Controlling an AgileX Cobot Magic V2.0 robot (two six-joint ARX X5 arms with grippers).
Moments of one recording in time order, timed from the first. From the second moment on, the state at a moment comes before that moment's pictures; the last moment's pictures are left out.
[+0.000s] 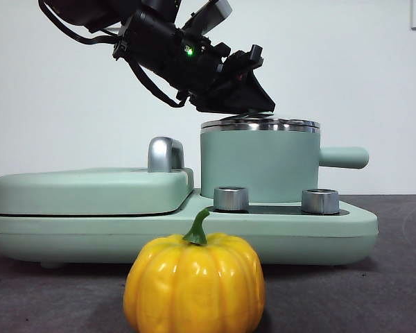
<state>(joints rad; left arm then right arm) -0.64 1.80 1.23 0.28 0.32 0.13 0.18 0.56 0.82 -0.64 -0.41 -0.31</state>
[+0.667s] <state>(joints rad) -0.64 1.57 1.23 0.12 0.28 0.14 0.18 0.56 0.82 -0.65 -0.41 -0.31</state>
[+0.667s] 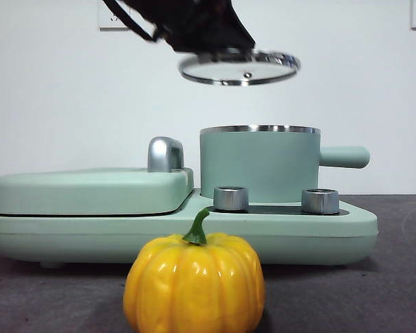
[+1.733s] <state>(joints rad) -0.51 1.11 1.20 -0.58 0.18 0.14 0.70 0.89 0.82 -0.69 -0.35 -0.34</state>
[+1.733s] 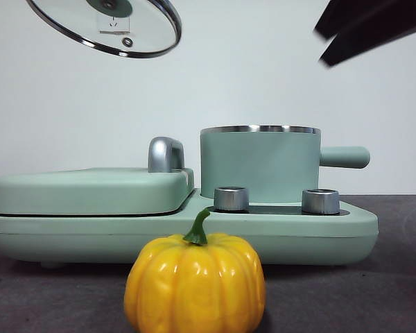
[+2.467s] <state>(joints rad) -0.48 0.99 1.11 -0.58 0.18 0.13 0.90 1.31 0.82 -0.50 -0.31 -0.39</state>
